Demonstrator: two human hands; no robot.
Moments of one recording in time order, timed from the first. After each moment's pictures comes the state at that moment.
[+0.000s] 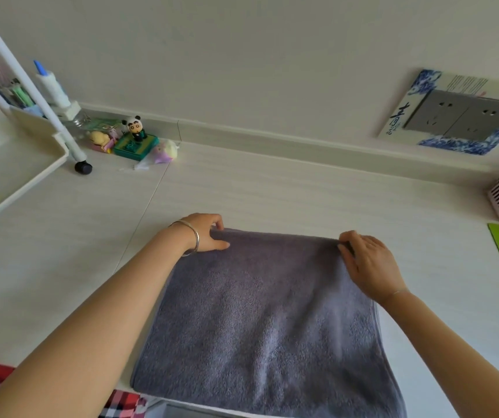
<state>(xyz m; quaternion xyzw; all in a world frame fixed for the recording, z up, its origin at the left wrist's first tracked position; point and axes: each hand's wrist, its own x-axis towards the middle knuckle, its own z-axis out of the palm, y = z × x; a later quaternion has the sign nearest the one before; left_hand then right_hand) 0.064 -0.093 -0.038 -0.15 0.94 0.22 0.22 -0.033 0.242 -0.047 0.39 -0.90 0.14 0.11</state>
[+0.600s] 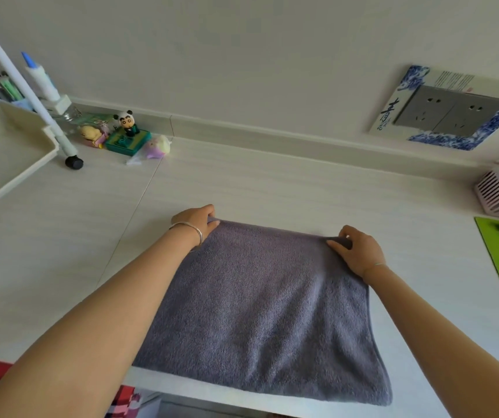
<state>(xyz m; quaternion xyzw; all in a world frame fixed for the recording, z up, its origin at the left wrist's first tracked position) 0.058 -0.080 -0.057 -0.22 0.95 0.16 0.13 -0.056 0.240 -0.060 0.12 -0.96 0.20 -0.15</state>
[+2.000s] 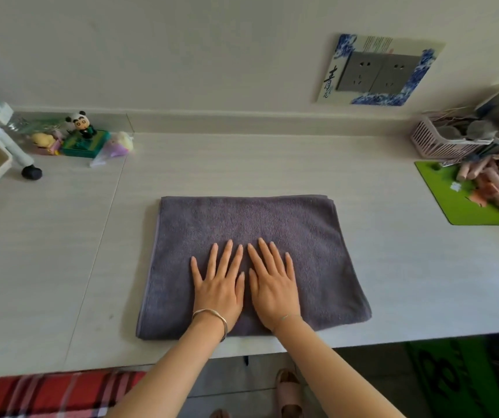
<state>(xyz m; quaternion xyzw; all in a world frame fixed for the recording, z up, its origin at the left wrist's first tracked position) 0.189 0.048 -0.106 -0.10 0.99 0.10 0.04 0.149 0.168 -0.098 0.21 -0.96 0.16 -0.04</state>
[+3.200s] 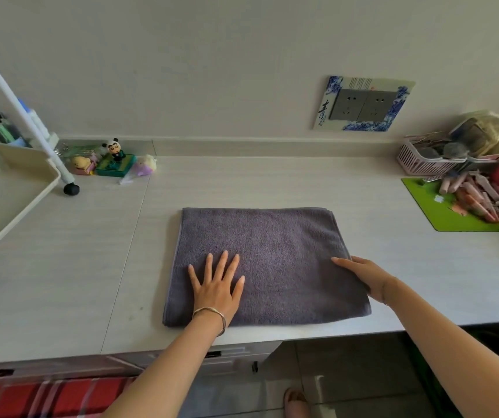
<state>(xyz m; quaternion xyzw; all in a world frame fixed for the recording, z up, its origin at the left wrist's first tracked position) 0.214 0.024 -0.093 -0.13 0.98 0.10 0.07 0.096 0.311 -0.033 -0.14 -0.78 0.52 -0.32</state>
